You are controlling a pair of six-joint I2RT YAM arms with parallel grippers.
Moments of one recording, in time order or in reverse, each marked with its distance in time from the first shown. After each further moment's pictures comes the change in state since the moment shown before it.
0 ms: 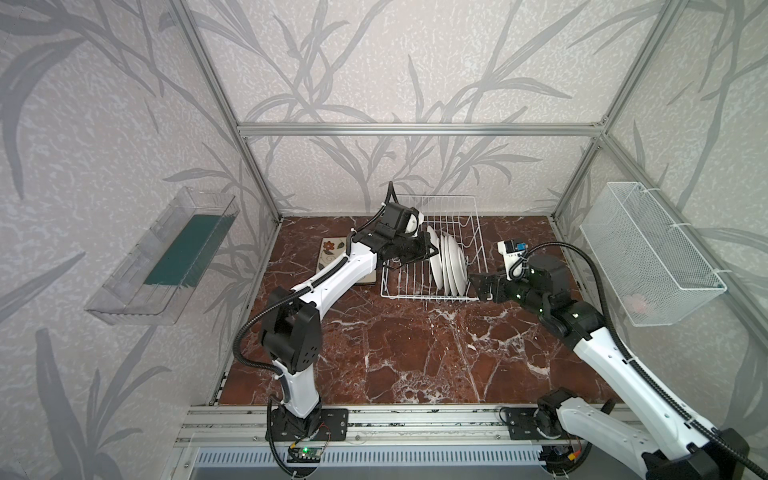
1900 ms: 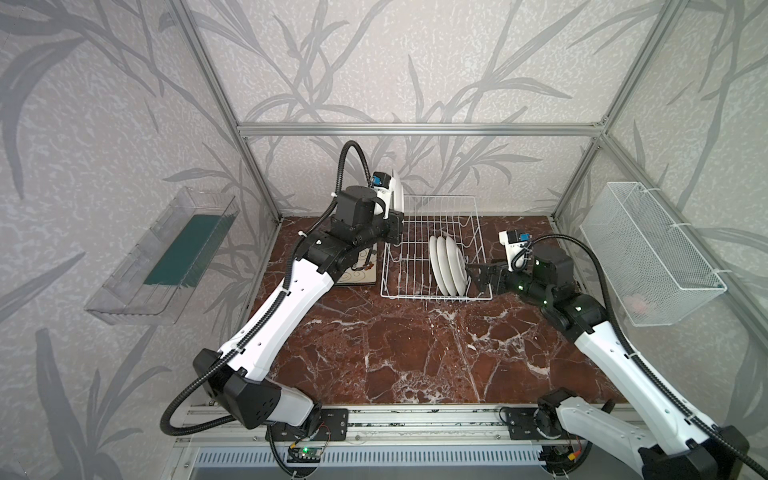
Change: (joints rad) left arm 0.001 -0.377 0.016 -0.091 -0.476 0.520; right arm -0.036 0.047 0.086 0.031 -0.142 0.095
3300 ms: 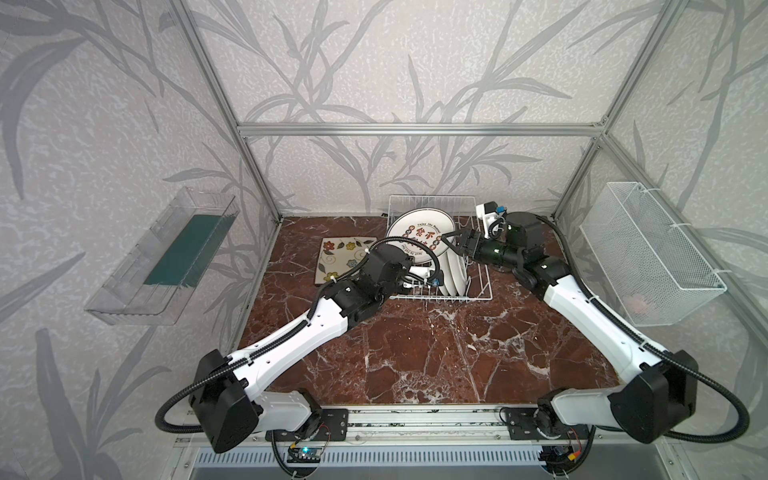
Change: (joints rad) left arm -0.229 -0.116 -0.526 0.337 -0.254 1.355; right arm 0.041 0.357 0.245 0.141 -0.188 0.400
